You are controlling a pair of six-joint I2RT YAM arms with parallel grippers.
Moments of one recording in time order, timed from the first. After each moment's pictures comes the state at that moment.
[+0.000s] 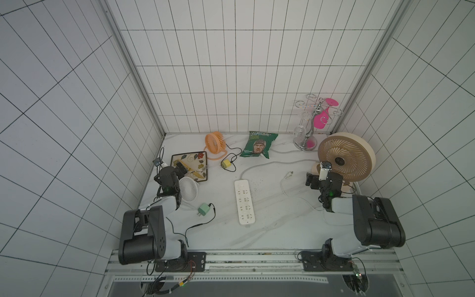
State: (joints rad) left arm 0.16 1.43 0.49 0.62 -0.20 -0.35; right arm -0.03 1.53 0.41 0.68 -0.03 0.00
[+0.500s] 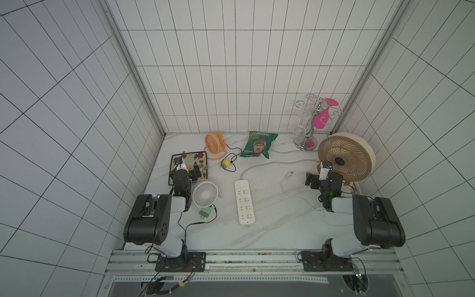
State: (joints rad) left arm 0.00 1.57 0.43 0.87 -0.21 -0.16; right arm -0.03 1.54 0.41 0.67 -0.04 0.02
